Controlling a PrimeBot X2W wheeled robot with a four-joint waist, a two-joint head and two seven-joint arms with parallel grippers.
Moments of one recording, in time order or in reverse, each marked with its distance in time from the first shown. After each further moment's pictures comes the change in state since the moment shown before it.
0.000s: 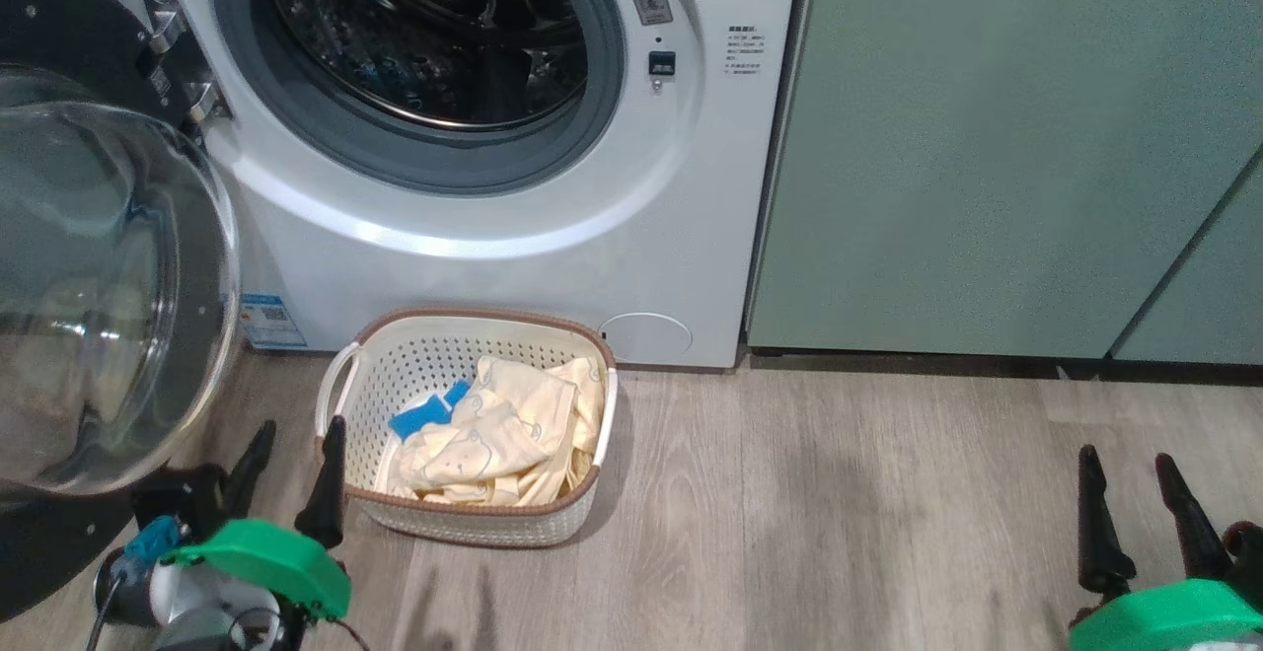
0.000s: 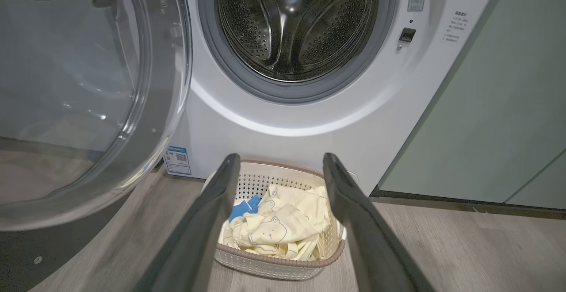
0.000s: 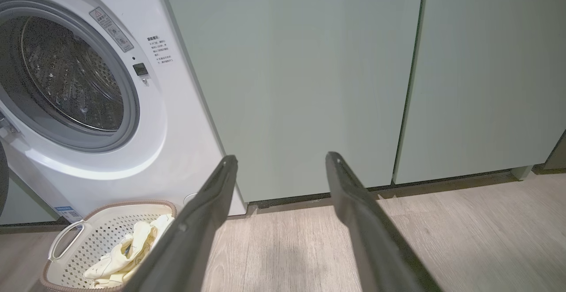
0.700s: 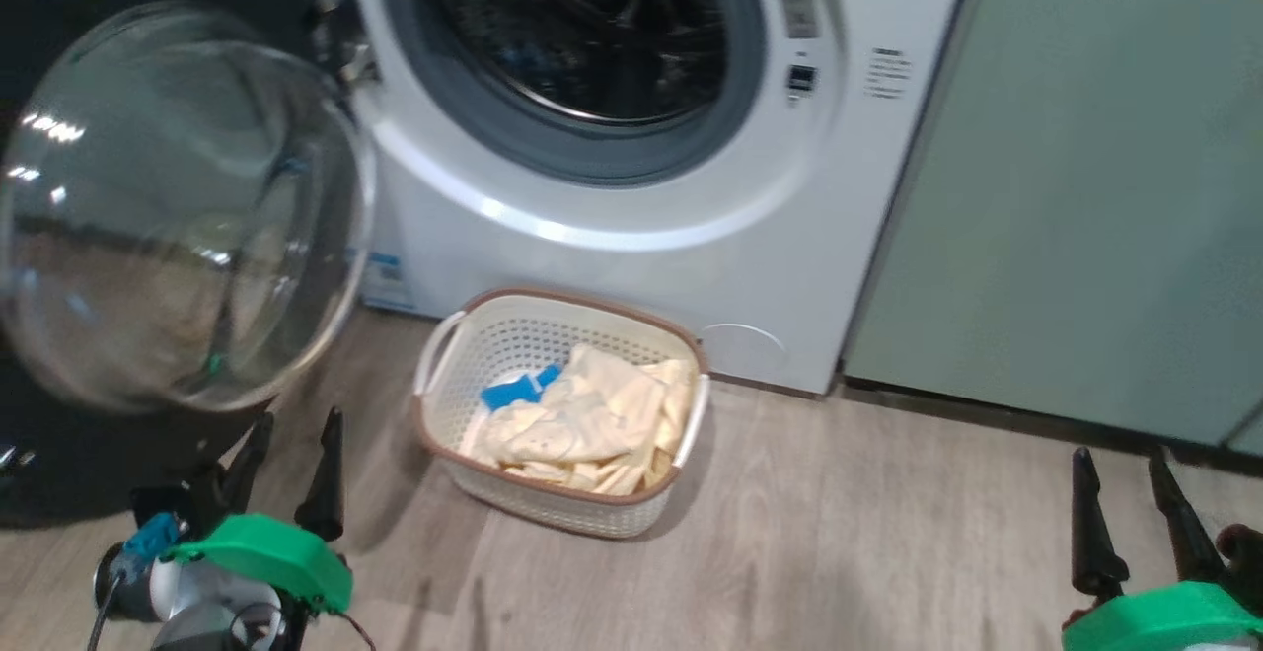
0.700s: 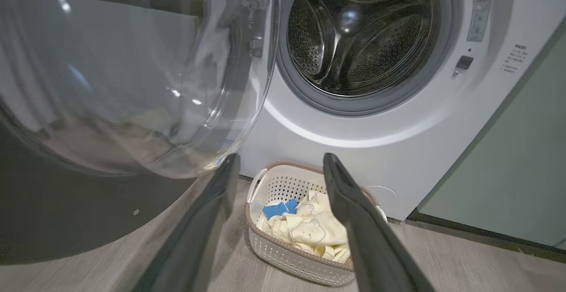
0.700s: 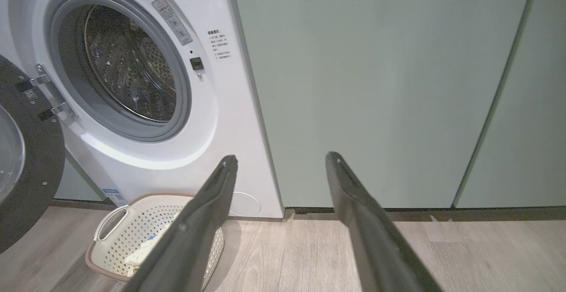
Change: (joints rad) left arm -0.001 -0.018 0.023 -0.020 0.020 0.001 0.000; right arm 0.004 0.012 0.000 -0.002 0.002 0.000 0.000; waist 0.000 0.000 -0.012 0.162
